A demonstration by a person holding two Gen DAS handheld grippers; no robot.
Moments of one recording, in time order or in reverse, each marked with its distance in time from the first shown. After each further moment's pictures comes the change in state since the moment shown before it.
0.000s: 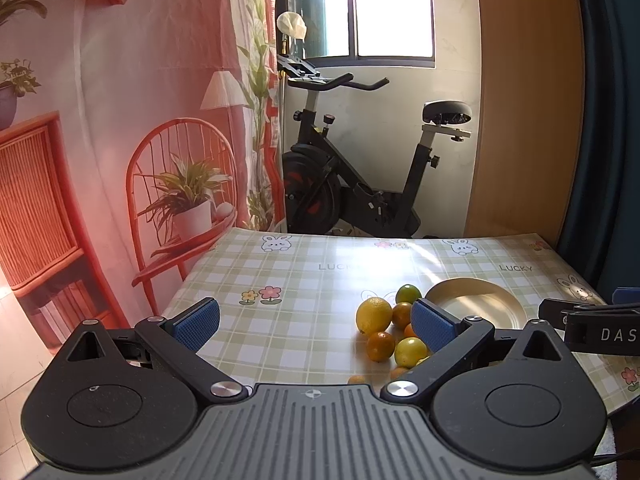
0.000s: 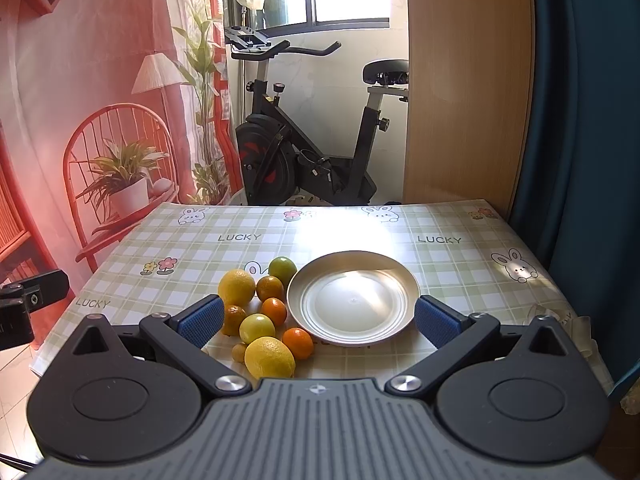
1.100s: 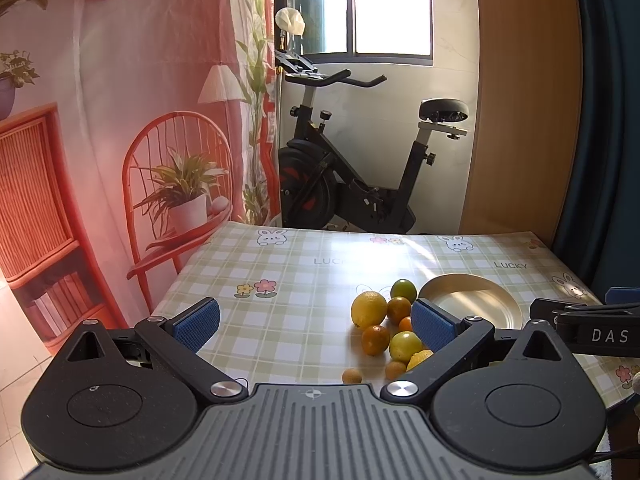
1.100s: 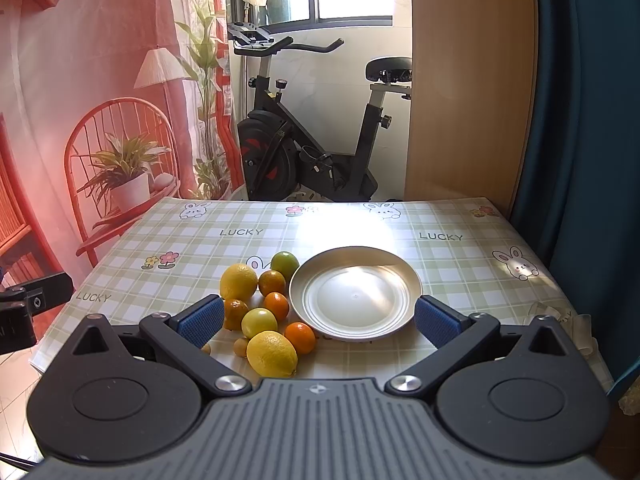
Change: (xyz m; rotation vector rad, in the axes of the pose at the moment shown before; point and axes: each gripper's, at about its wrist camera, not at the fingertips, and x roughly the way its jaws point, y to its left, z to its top) left arm 0.003 0.000 -0.006 -0.010 0.007 -0.017; right arm 0.003 0.000 -0.001 -0.010 0.005 -0.001
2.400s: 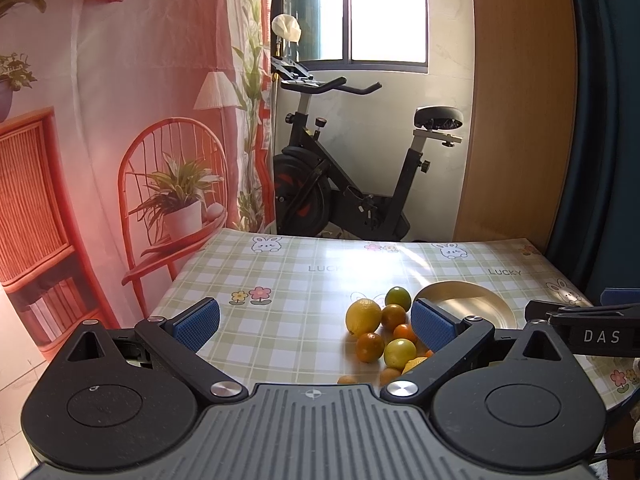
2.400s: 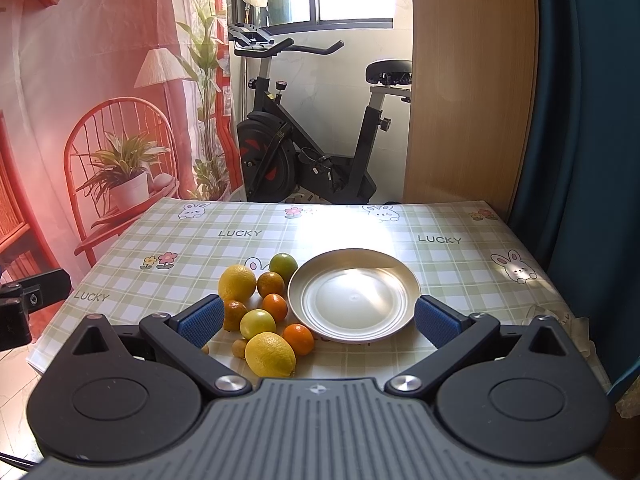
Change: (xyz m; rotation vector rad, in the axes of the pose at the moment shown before) left arm -0.003 0.002 0.002 -0.002 -0.025 -0.028; right arm 0.003 0.003 -0.005 -0.009 -0.002 -0.005
